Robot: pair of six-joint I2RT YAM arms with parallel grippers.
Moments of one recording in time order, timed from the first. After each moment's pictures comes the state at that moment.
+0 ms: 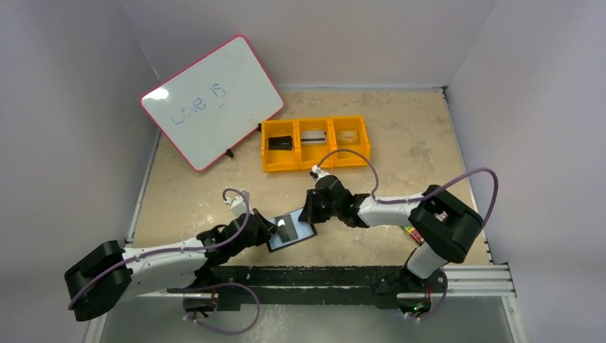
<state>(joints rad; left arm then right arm) -0.98 0.93 0.14 0.13 -0.33 -1.27 0.89 1.60 0.66 0.17 -0.11 0.81</state>
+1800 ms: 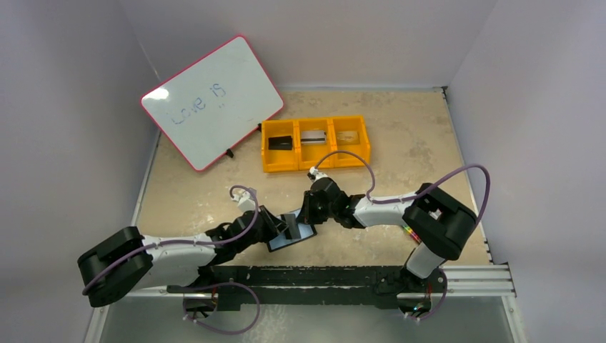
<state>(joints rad) -0.98 1.10 0.15 0.37 -0.27 -1.28 0.92 1.63 0.68 0.17 -0.08 0.84</state>
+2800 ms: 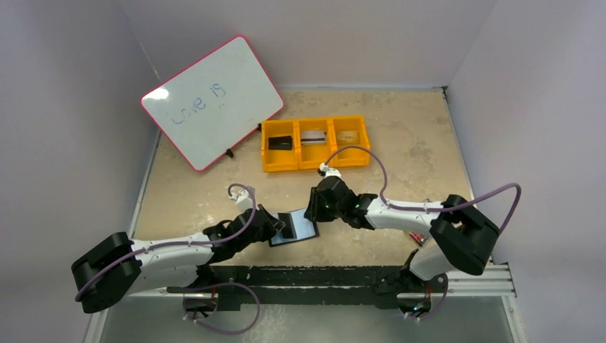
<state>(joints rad) -0.98 1.03 0.20 0.18 -0.32 -1.27 0.92 1.49 0.68 -0.02 0.06 0.83</state>
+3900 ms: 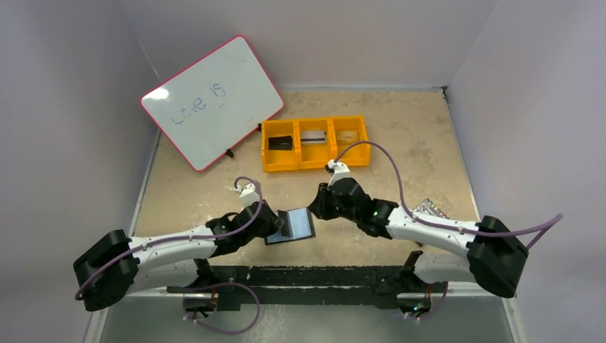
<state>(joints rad) -0.98 1.06 0.34 -0.02 -0.35 -1.16 0.95 1.23 0.61 -0.06 0.16 0.71</state>
